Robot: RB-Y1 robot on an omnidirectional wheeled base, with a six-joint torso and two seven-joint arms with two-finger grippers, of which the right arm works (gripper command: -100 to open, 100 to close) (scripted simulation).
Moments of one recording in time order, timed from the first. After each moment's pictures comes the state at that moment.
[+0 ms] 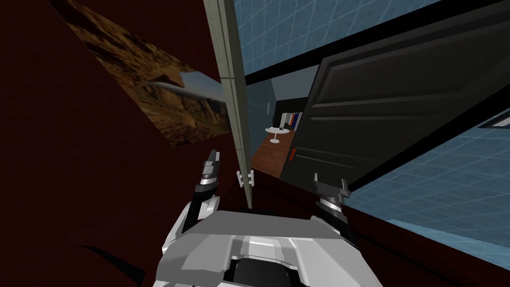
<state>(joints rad) 0.49 -0.11 -0.17 -1.75 -0.48 -0.82 -0.56</state>
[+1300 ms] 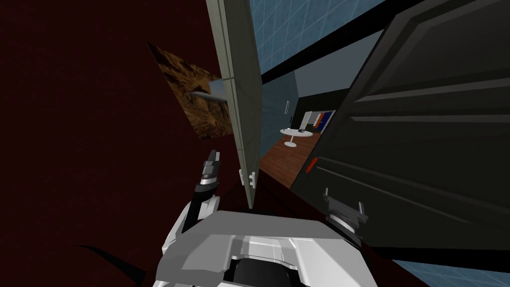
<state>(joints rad) 0.50 -0.12 -0.21 -1.52 -0.70 -0.88 -0.77</state>
